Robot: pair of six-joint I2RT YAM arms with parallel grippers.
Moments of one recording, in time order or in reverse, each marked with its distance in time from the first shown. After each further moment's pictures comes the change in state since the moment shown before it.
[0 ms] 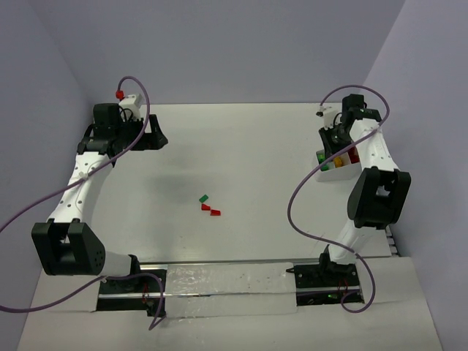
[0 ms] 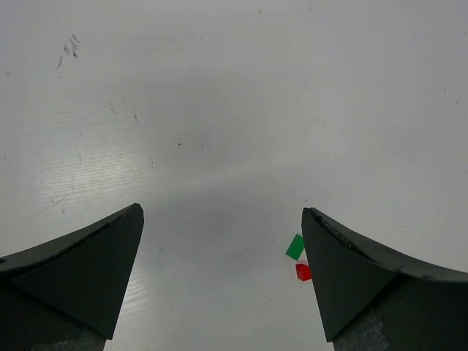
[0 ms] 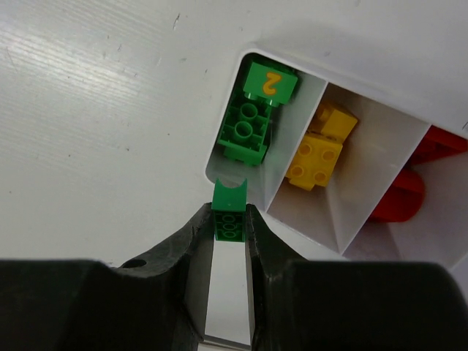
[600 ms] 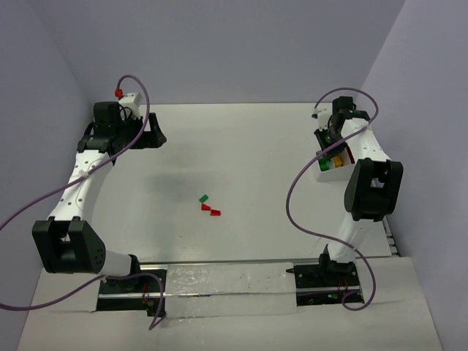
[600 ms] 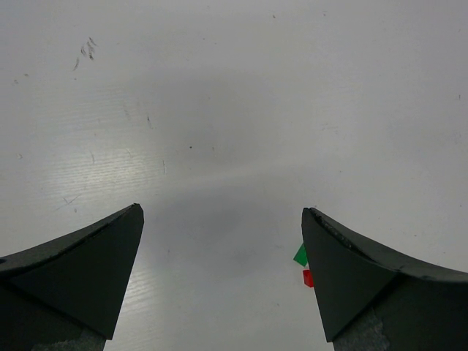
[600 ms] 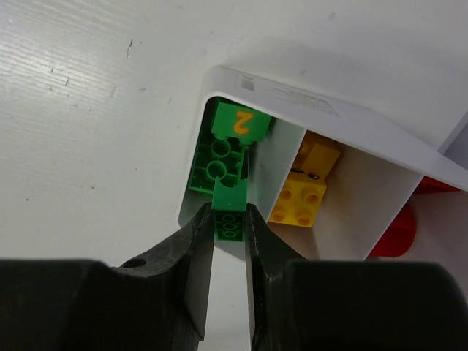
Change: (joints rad) left arm 0.000 0.019 0.021 -0.006 -0.038 0.001; right arm 0.055 0.094 -0.015 0.113 0.131 0.054
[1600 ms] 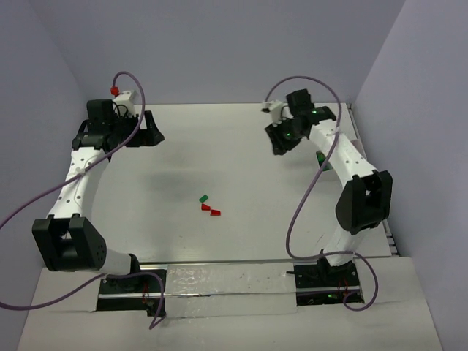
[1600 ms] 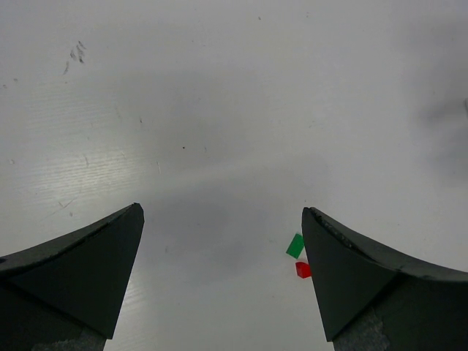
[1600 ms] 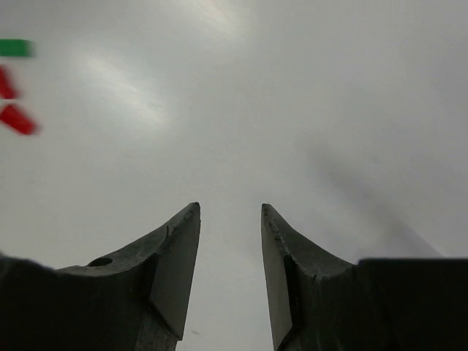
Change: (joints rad) left arm 0.051 0.018 0.039 -0.030 0.097 0.024; right arm 0.359 -0.111 0.054 0.006 -0.210 0.082
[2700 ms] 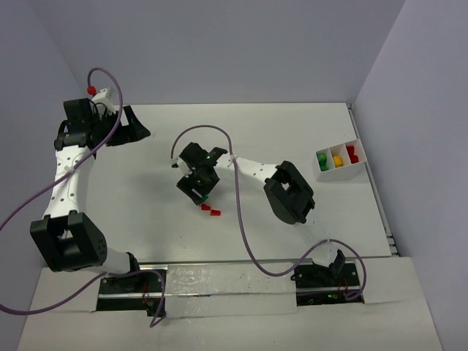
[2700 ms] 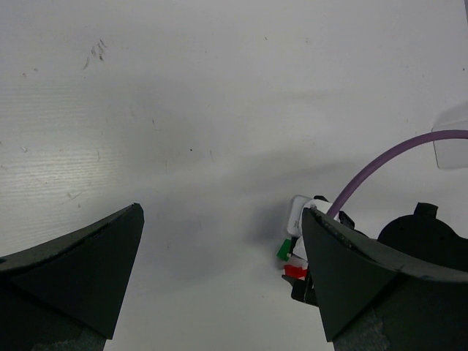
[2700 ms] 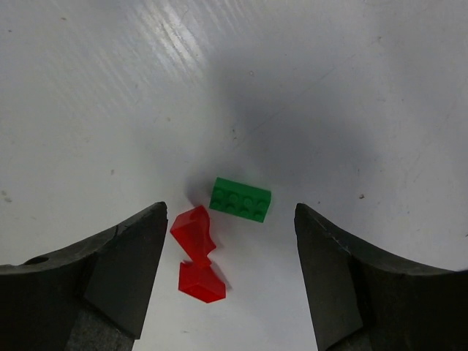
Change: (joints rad) left arm 0.158 0.016 0.037 -0.026 0.144 -0.052; right arm 0.658 0.514 0.234 0.165 0.128 0.336
